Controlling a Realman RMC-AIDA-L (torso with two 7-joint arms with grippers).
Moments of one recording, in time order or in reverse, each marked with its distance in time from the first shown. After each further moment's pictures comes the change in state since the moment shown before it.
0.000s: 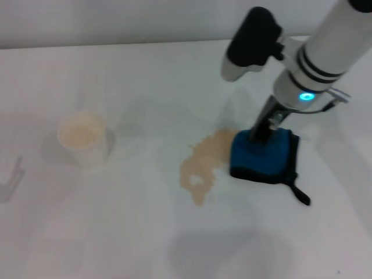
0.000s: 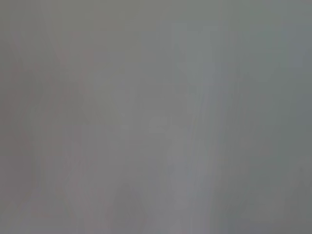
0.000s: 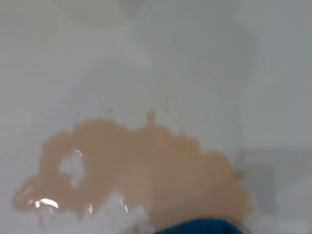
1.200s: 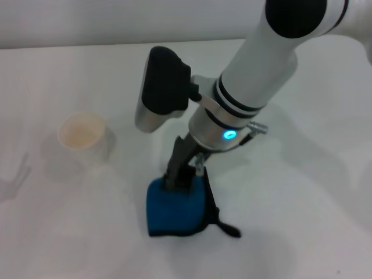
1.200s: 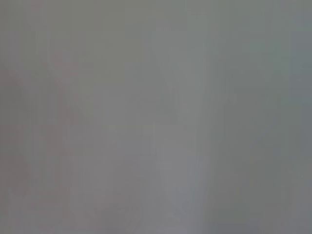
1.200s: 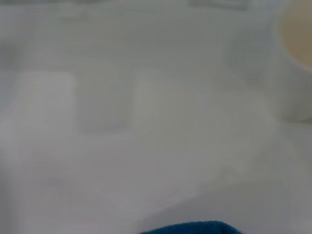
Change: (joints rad) left arm -0.008 -0.003 0.003 0.009 0.011 -0.011 0.000; right arm 0.112 0.003 -0.389 0.002 0.499 -0.100 -0.087
